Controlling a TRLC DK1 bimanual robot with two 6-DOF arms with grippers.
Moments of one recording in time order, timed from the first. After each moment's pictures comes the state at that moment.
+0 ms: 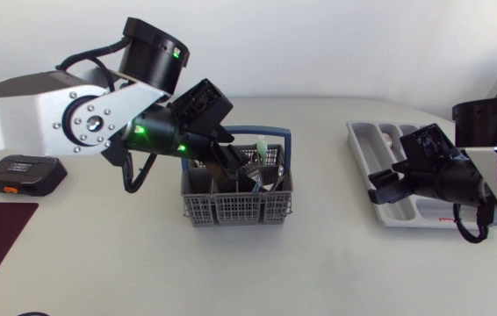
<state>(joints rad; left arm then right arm) -0.60 1.54 1.13 -0.29 0.20 0.41 0.08 1.18 0.64 -0.17 -0.03 -0.32</state>
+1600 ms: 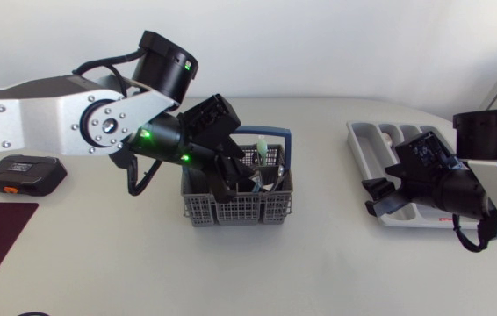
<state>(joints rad) -0.61 1.58 1.13 -0.34 0.32 0.53 0.12 1.11 0.58 -0.16 -0.06 -0.37</state>
